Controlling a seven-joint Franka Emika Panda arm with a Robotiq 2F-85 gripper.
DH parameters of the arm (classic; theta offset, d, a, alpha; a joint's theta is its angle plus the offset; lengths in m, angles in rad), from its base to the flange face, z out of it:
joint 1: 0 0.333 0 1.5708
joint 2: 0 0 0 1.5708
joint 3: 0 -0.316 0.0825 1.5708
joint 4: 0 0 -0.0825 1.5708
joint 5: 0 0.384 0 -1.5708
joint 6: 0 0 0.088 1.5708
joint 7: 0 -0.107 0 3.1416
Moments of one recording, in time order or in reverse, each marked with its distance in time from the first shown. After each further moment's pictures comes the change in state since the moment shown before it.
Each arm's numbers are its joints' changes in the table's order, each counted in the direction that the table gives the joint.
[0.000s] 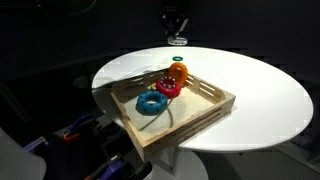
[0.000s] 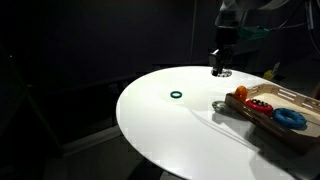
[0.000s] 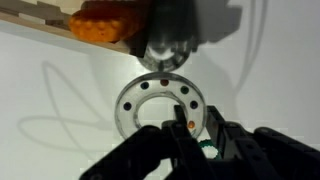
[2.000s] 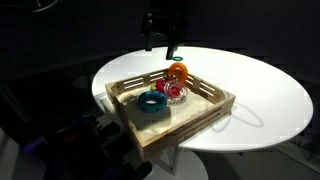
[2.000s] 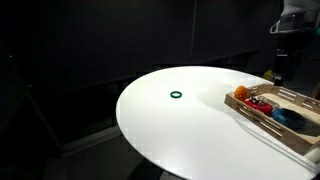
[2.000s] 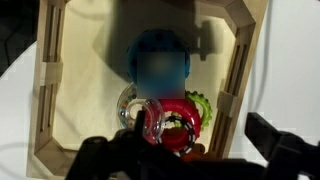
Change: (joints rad) arm -0.102 0.367 0.122 0.441 0.004 0.159 0.132
